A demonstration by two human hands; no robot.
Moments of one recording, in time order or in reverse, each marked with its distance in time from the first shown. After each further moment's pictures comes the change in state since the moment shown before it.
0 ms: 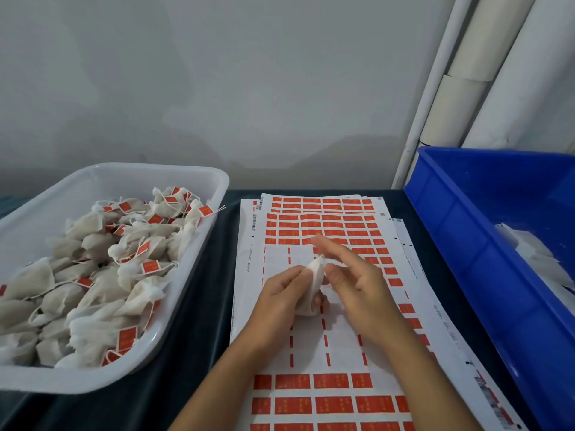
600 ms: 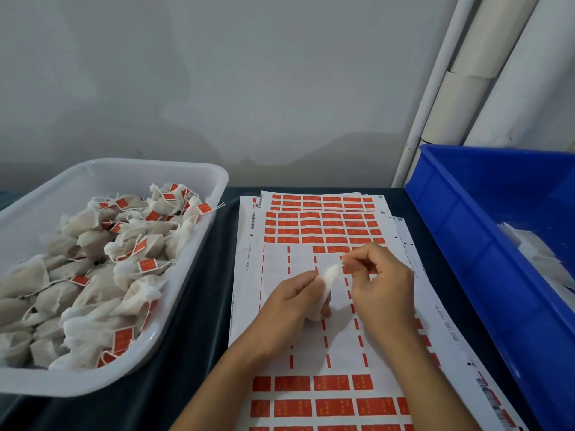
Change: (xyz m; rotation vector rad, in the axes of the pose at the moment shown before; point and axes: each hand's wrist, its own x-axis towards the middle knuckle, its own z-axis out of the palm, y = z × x) left_hand -0.001 -0.001 0.002 0.262 -0.116 -0.017; right_hand 0.000 0.008 -0.003 -0.318 0.496 -0.093
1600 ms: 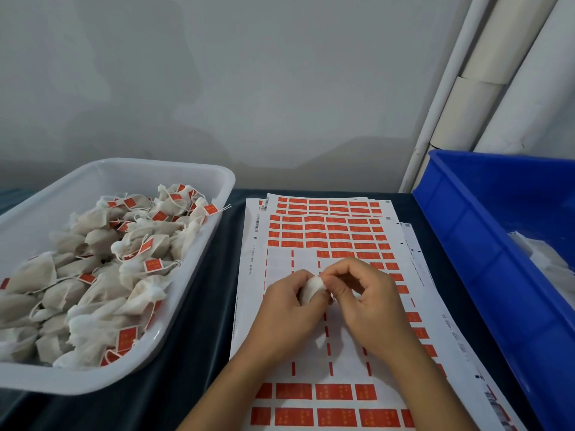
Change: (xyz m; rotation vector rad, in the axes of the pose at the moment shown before) left_hand 0.005 -0.003 0.005 0.124 0.275 0.095; right_hand -0.004 -0.008 -0.003 0.169 -0.367 -0.068
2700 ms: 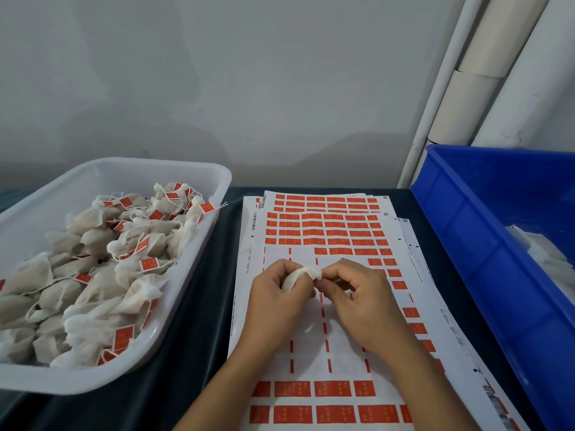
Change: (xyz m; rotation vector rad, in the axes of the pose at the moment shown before) left_hand 0.002 0.005 -0.002 -0.193 0.197 -0.063; right_hand 0.002 0.006 0.004 -0.063 -0.071 0.001
